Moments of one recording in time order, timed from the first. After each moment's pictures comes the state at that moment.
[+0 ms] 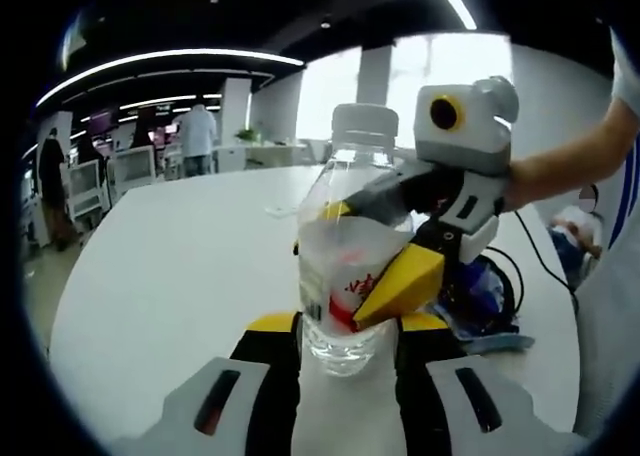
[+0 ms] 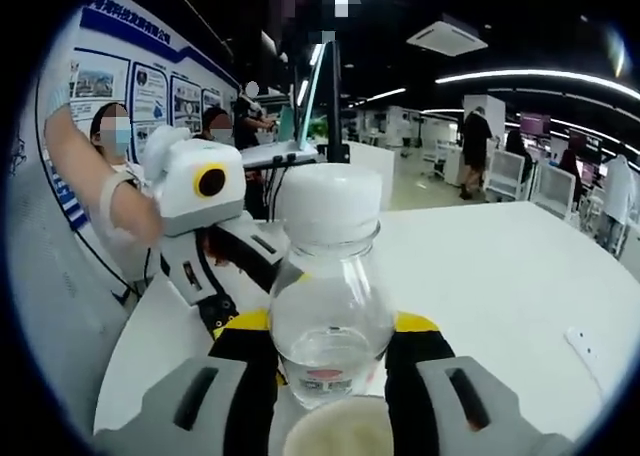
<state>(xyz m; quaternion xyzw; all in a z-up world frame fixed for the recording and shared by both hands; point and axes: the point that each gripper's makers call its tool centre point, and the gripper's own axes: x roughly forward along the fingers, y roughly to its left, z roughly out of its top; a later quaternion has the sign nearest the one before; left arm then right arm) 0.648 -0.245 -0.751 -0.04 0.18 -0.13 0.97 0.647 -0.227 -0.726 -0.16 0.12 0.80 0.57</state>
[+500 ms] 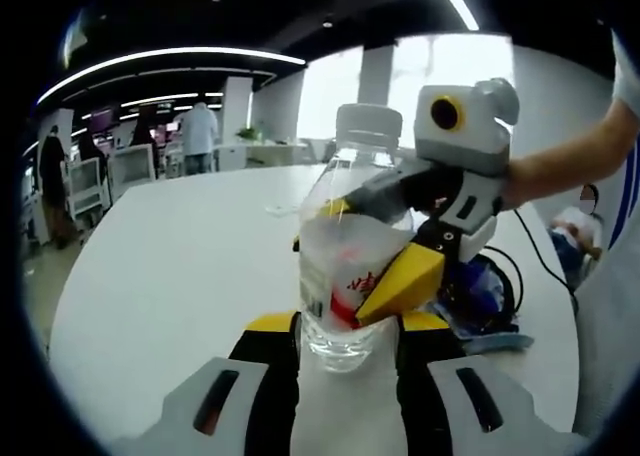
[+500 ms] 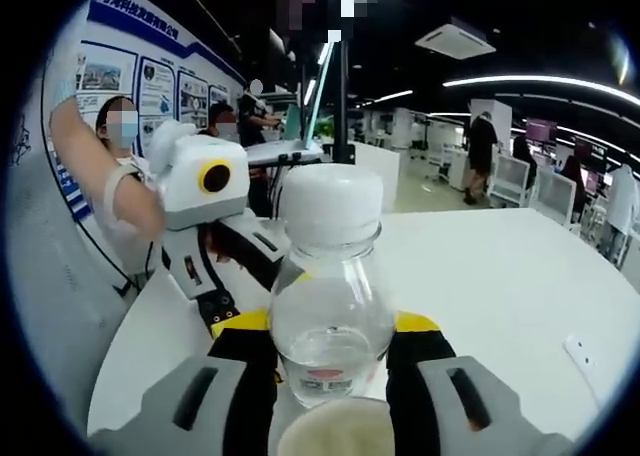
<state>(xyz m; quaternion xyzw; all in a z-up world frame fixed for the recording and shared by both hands) 0.647 -0.243 -0.752 -0.04 0.18 -0.13 0.97 0.646 -0.226 -0.727 -0.17 0.11 0.80 0.56</state>
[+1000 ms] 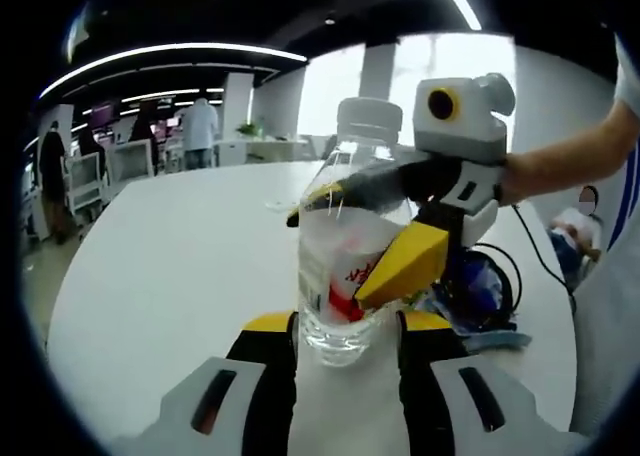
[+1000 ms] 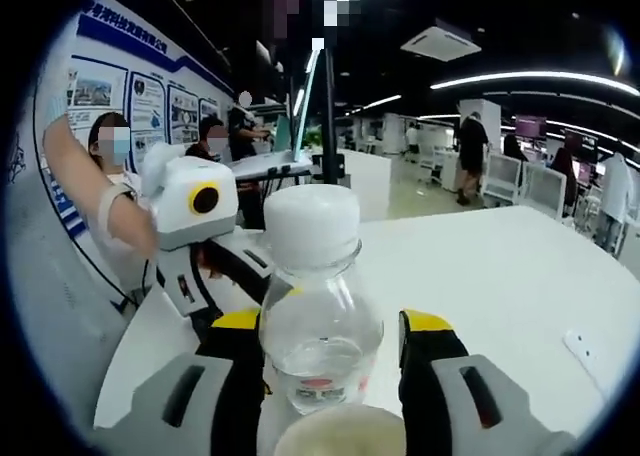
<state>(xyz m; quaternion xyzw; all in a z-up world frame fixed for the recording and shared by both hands) 0.644 -0.244 -0.756 -0.05 0.19 -0.13 0.97 0.650 -0.222 -0.718 -0.15 0.12 0.80 0.57</state>
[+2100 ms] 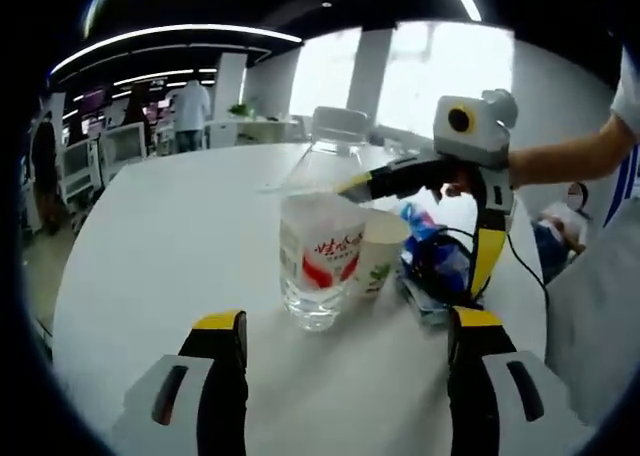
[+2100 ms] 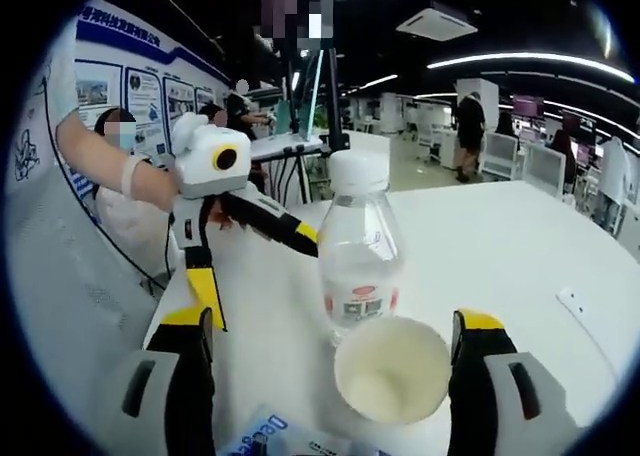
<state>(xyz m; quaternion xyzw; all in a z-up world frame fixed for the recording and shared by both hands) 0.604 -0.254 -0.745 -0.06 0.24 -0.15 0.96 0.639 -0.285 -0.725 -0.16 0.17 0.79 0.57</state>
